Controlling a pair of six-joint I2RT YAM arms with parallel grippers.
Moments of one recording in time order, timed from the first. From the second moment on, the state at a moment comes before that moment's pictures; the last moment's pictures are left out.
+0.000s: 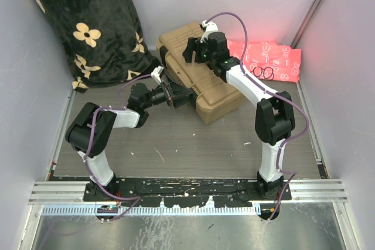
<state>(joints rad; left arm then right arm) -0.46 1.79 0.79 1.14 0.74 -1.42 0.44 1.99 1.66 -0.05 -0.11 0.27</state>
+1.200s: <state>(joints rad) -0.47 1.73 1.13 0.16 0.77 -1.18 0.44 1.99 1.64 -0.03 -0.10 0.27</state>
